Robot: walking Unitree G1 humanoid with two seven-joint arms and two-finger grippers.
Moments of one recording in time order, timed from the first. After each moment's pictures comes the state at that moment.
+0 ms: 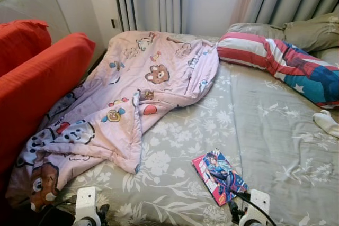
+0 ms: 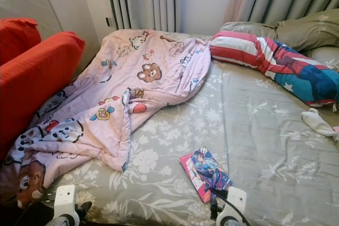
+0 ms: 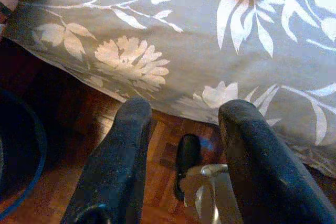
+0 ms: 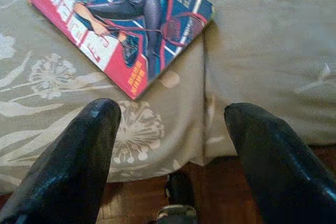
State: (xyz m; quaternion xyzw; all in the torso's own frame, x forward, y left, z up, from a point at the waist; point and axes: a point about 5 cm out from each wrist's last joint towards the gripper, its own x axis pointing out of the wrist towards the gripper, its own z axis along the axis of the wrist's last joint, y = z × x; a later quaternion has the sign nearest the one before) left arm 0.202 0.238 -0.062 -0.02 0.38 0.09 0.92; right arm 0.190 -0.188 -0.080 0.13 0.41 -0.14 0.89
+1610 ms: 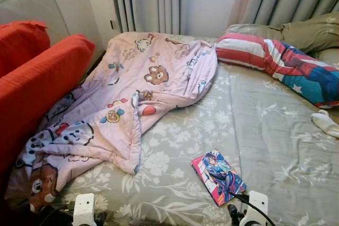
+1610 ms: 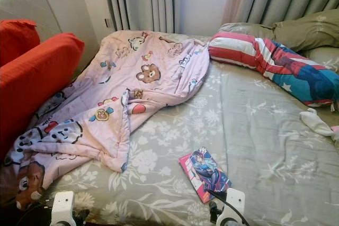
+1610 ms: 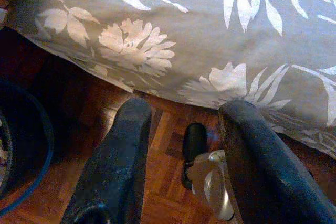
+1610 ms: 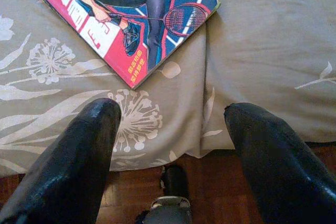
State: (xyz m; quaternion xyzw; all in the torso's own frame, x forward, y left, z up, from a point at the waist) left arm 0.190 0.243 -0.067 -0.01 0.40 0.09 0.91; right arm 0.188 -0.187 -0.081 0.11 0.42 -0.12 0.89
